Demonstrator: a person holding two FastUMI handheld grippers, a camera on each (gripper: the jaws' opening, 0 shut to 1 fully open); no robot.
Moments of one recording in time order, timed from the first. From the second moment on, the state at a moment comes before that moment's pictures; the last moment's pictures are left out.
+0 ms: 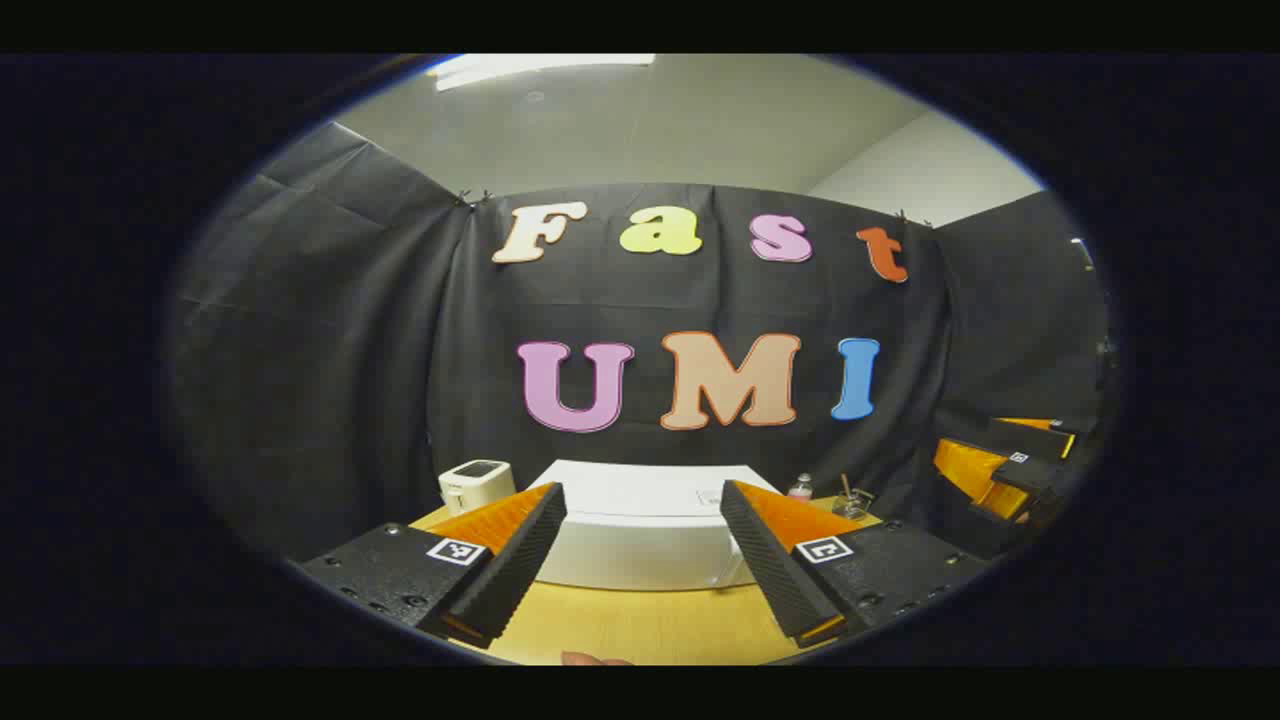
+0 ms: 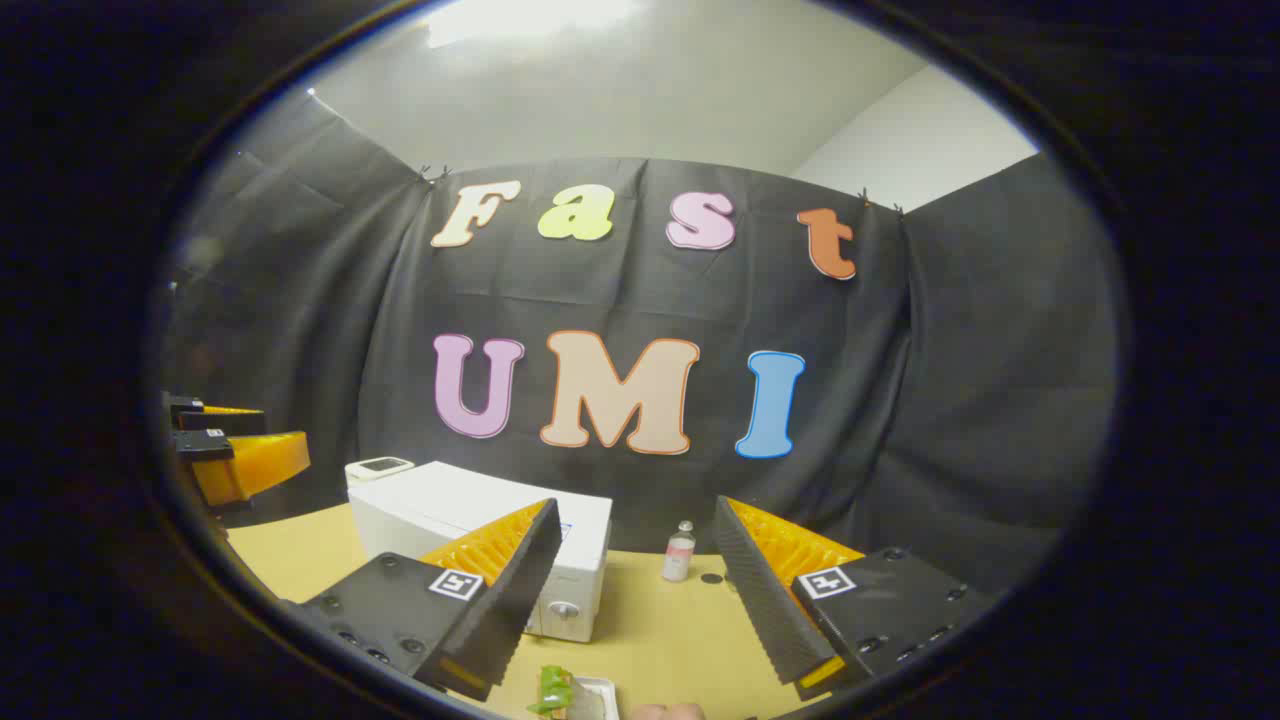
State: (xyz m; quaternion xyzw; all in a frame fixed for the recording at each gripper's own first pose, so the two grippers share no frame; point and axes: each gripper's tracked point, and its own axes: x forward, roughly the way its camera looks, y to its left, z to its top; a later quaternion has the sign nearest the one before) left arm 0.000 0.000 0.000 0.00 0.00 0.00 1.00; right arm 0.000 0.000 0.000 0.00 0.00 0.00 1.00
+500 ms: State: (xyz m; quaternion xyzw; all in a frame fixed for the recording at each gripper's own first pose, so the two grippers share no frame) left arm 0.002 -0.002 0.000 0.01 0.00 0.00 1.00; right arm 0.002 0.005 -0.001 0.00 0.00 0.01 1.00
